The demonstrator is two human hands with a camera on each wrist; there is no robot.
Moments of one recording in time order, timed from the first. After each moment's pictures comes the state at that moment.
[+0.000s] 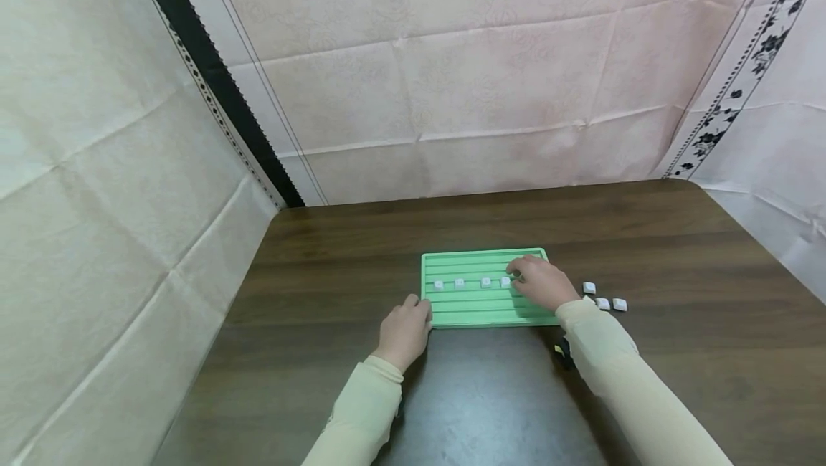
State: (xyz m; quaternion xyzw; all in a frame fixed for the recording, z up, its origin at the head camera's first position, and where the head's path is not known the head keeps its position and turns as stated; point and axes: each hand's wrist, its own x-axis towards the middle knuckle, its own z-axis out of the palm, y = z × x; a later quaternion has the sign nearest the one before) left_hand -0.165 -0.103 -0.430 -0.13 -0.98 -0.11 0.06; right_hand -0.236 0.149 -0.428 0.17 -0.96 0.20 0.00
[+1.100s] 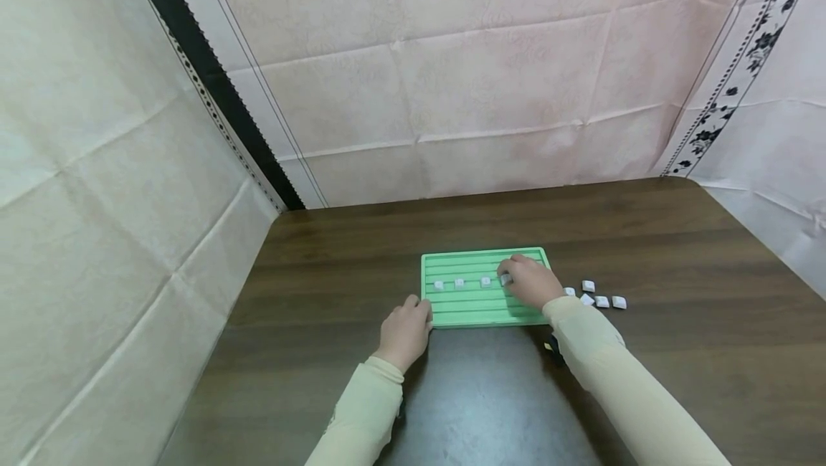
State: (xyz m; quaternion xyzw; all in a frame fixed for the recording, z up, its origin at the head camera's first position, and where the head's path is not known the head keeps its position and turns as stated) left_hand -0.166 -0.102 -0.432 -0.12 -0.98 -0.11 0.06; right_hand -0.239 0.133 -0.432 0.17 -0.97 0.17 0.03
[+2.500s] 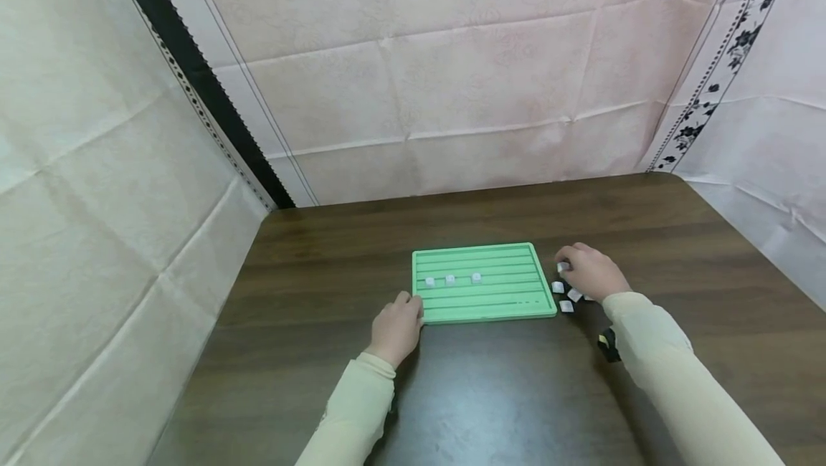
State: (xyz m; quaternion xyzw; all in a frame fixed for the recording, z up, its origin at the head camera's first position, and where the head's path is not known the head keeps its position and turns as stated) left_hand -0.166 -0.104 -0.434 -0.14 -0.98 -0.12 0.07; right_hand -0.224 0.228 -0.415 0.08 -0.98 0.18 0.01
